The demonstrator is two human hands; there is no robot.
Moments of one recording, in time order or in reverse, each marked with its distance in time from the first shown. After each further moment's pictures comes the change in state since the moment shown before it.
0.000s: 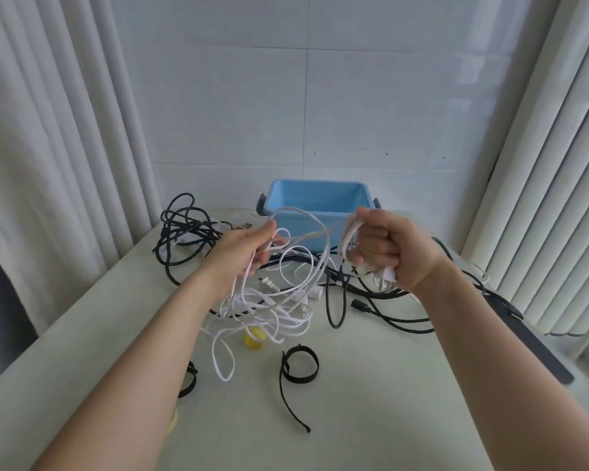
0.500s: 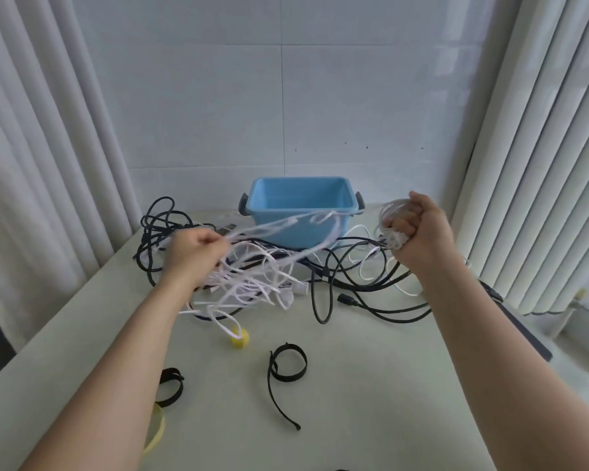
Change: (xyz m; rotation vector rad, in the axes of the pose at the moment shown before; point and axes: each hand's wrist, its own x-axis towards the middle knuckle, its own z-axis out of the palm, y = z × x) left_hand 0.002 -0.007 -0.024 0.398 0.417 0.052; right_hand -0.006 -0.012 -0.059 0.608 0.727 -0.270
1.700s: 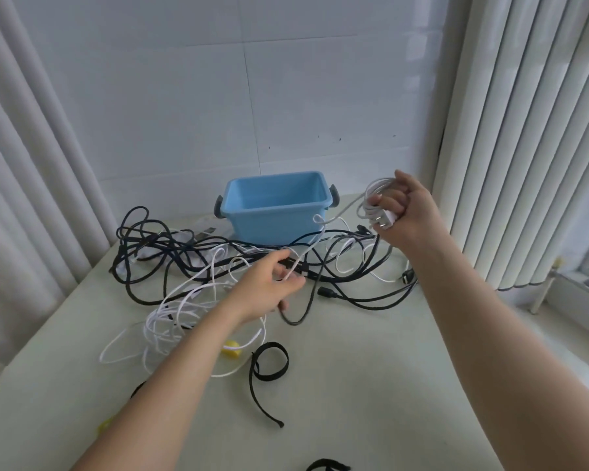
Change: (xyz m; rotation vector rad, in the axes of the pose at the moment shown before) left_hand -0.055 0.023 0.093 0.050 -0.603 0.124; right_hand 0.001 -0.025 -0.007 0.195 -0.067 0.117
